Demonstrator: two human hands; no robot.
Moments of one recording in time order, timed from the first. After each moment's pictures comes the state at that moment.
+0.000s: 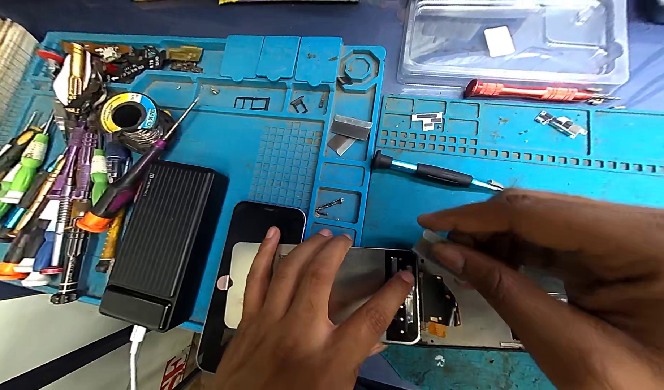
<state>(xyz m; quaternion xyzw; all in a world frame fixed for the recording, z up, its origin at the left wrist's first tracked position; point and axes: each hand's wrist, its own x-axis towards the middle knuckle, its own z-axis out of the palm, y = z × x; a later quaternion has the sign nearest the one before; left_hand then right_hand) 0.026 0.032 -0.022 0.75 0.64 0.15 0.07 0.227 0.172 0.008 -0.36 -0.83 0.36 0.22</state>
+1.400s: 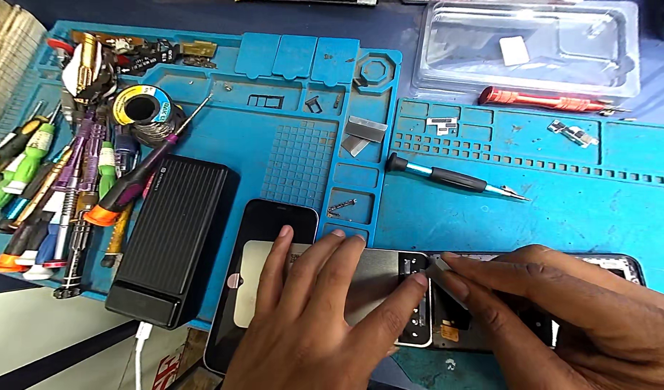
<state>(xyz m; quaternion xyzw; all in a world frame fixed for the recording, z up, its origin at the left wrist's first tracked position) 0.028 0.032 -0.021 0.74 0.65 0.15 0.07 0.232 0.134 -0.014 -0.42 -0.79 0.32 0.29</state>
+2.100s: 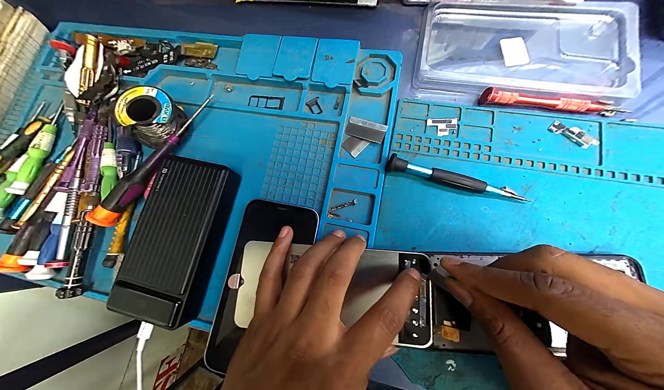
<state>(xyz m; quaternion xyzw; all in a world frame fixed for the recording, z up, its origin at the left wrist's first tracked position) 0.026 0.031 -0.021 0.74 0.65 0.16 0.08 0.239 0.140 -0.012 -0.38 -0.84 0.28 0.27</state>
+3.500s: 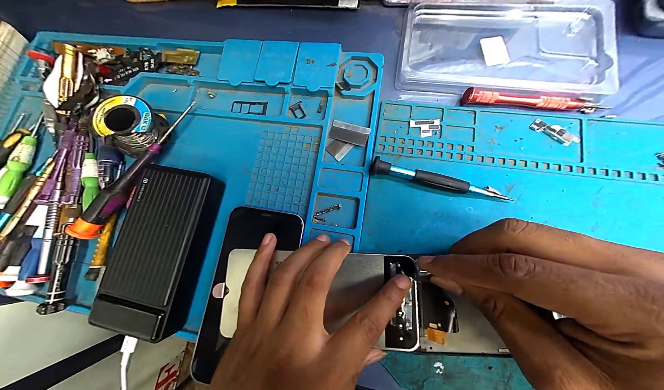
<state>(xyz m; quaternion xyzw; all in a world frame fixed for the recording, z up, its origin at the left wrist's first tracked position) 0.024 0.031 -0.024 0.74 0.65 0.16 0.07 0.244 0.175 -0.012 -0.26 -0.88 0.30 0.26</state>
